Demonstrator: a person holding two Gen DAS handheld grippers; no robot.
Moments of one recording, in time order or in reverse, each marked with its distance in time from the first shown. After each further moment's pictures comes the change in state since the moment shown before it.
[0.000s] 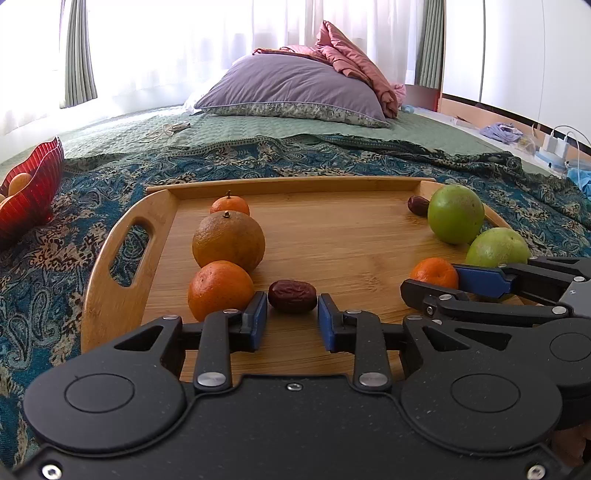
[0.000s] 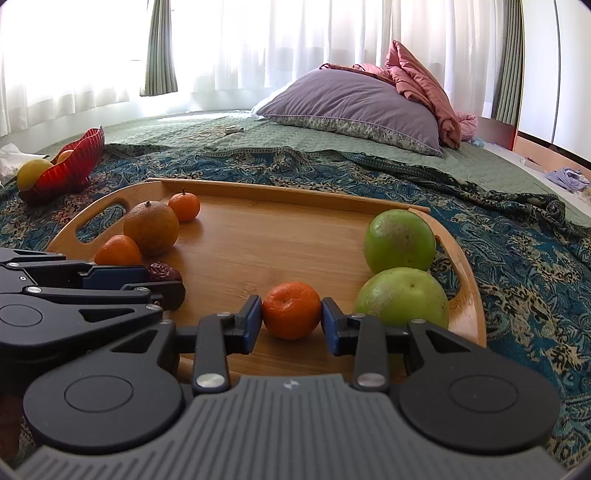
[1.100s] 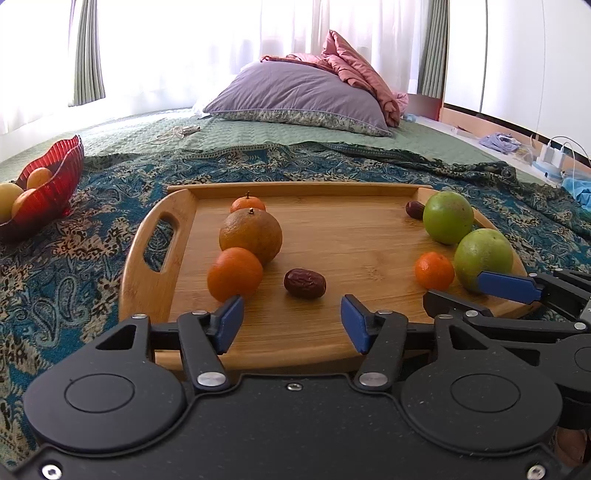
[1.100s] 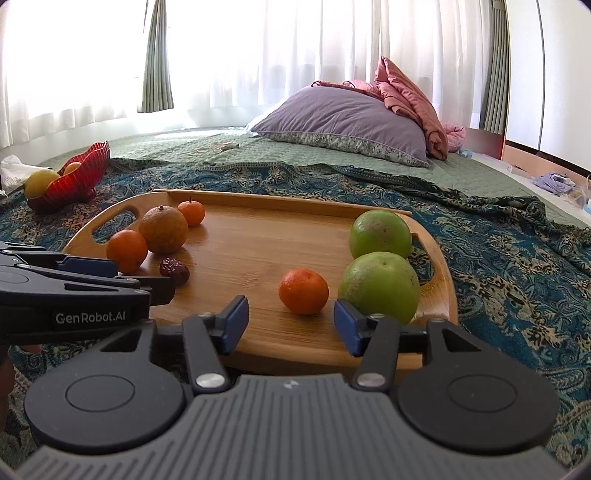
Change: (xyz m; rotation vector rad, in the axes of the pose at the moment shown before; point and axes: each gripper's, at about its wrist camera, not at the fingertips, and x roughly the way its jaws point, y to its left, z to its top) left arm -0.039 0.011 -0.009 -0.022 -0.022 0.000; right arm -0.040 0.000 -0.019 0.019 -0.064 -0.017
